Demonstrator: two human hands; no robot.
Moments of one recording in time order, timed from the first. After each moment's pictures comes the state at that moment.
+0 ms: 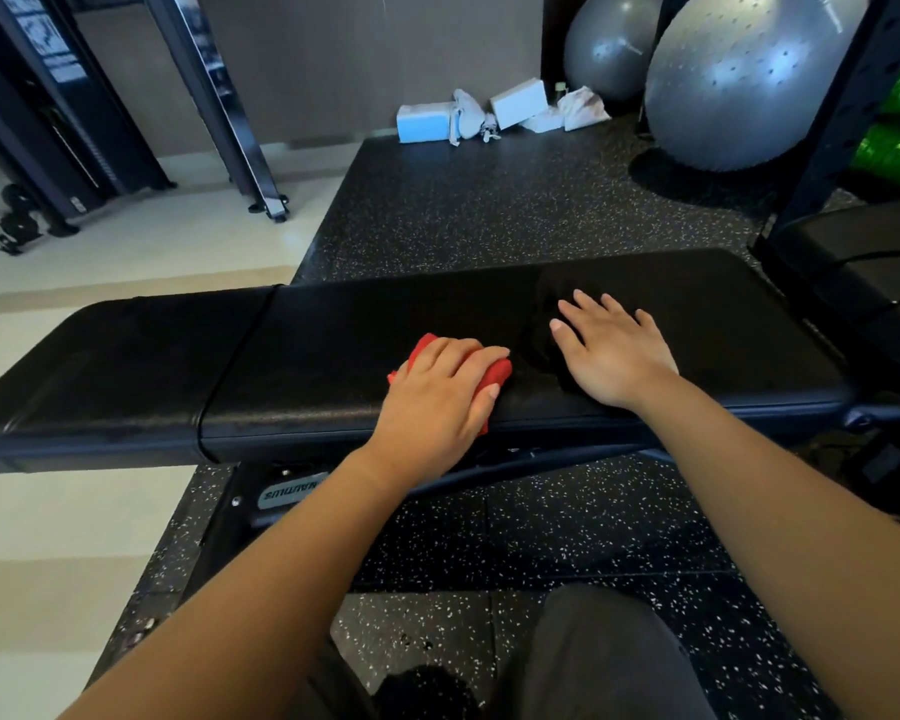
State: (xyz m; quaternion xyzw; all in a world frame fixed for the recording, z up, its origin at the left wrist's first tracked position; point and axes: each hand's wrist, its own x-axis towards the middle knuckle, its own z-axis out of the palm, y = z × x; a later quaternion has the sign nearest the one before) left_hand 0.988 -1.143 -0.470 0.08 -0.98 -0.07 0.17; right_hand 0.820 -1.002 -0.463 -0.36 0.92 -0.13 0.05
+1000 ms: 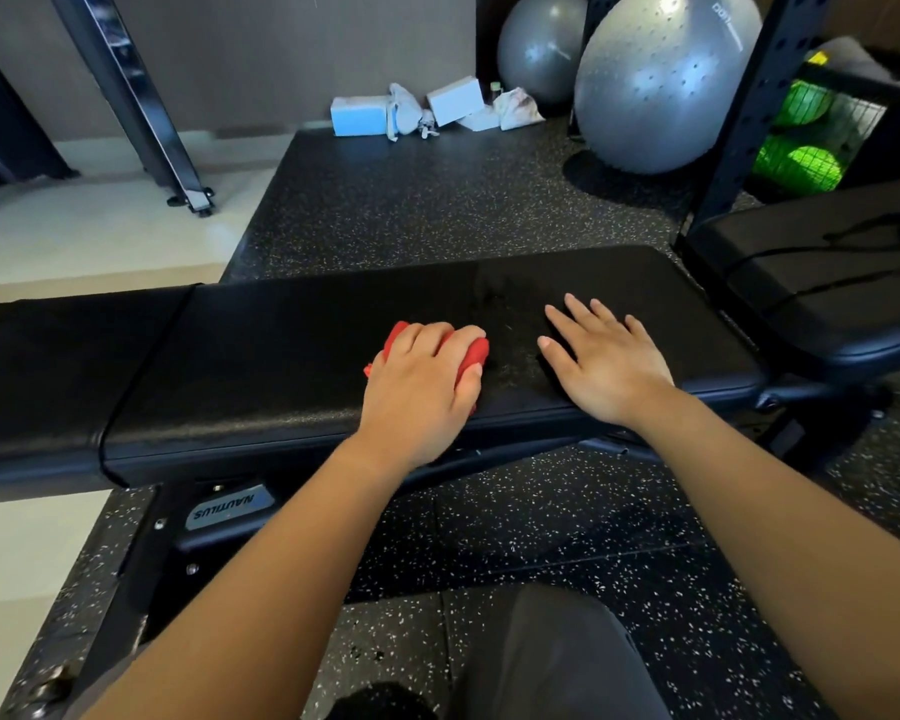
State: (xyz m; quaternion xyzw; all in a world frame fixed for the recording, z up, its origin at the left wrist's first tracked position) left_hand 0.953 -1.115 -0.470 0.12 -0.97 -0.08 0.17; right_hand 0.819 -0.954 -0.463 -0.33 0.94 -0.07 0.03
